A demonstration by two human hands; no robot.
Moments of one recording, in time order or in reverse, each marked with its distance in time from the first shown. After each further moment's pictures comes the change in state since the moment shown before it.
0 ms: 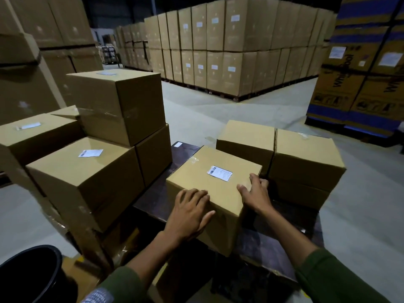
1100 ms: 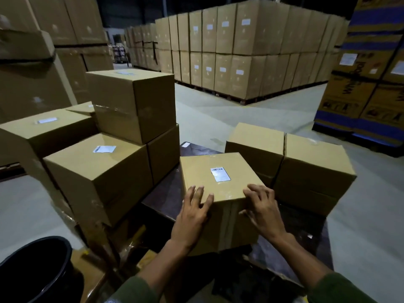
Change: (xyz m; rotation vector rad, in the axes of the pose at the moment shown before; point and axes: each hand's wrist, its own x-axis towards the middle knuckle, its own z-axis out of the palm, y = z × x) left_hand -0.024 0.004 -0.006 -0.033 0.022 -0.182; right_hand -0.047 0.019 0.002 -0.500 0.116 -0.653
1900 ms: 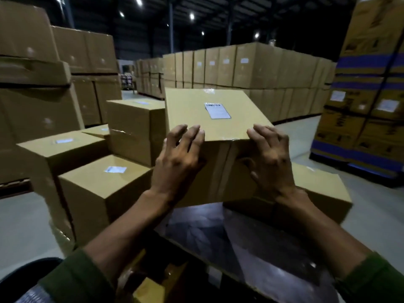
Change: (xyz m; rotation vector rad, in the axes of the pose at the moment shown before) left_hand 0.069 -0.026 -0.223 0.172 0.604 0.126; right_hand 0.101 -0.105 -0.169 -0.093 0.579 -0.299
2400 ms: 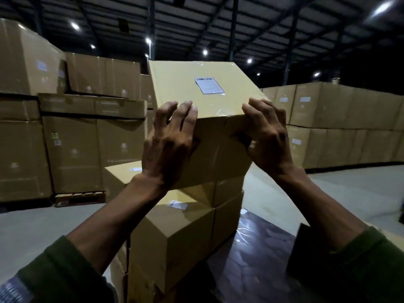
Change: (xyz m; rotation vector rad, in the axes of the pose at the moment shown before) left_hand 0.046 -0.189 -0.088 0.441 0.188 -0.116; right_hand 0.211 -0.137 0.109 0.294 0.300 -0.312
